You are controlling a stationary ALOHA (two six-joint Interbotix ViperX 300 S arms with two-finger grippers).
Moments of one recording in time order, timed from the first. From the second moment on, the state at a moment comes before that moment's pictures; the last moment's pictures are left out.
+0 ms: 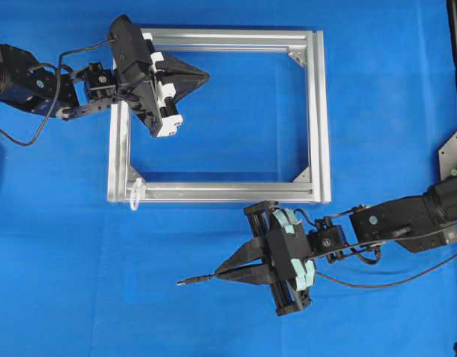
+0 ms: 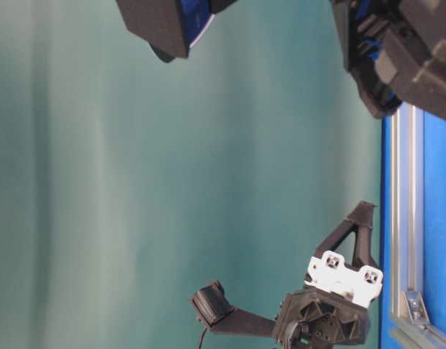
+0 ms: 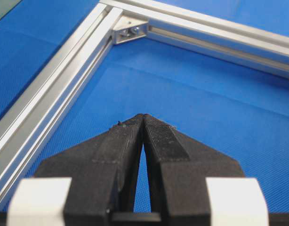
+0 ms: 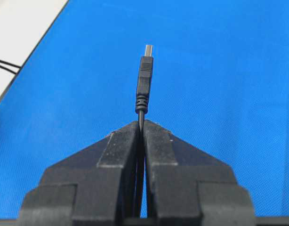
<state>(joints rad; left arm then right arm) 0.27 0.16 0.85 -0.09 -0.74 -0.01 0.34 0.17 0.71 0.06 -0.54 0.16</state>
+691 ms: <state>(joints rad) 0.27 0.16 0.85 -0.09 -0.74 -0.01 0.25 0.17 0.73 0.06 -0.54 0.13</state>
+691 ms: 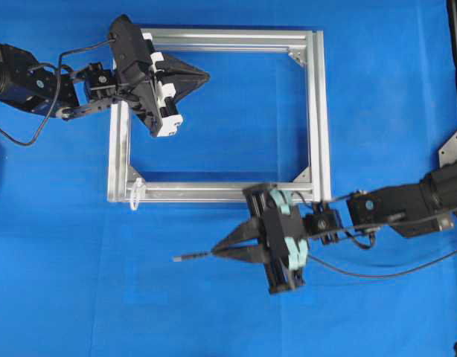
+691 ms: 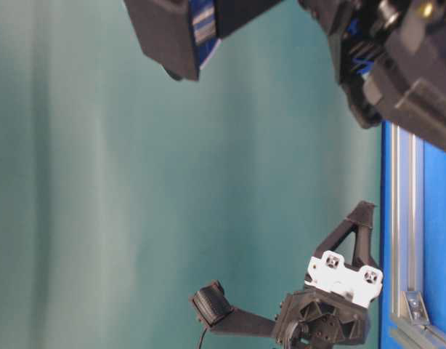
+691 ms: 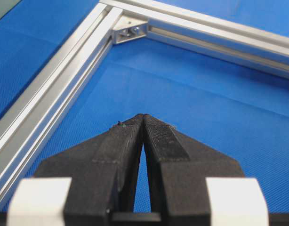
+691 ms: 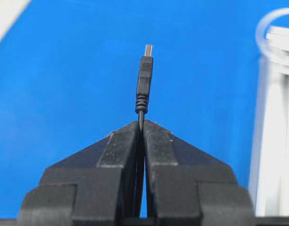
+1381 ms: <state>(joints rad) 0.27 0.16 0.85 -0.09 -0.74 -0.01 0.10 0.16 0.76 0.06 -0.53 0.12</state>
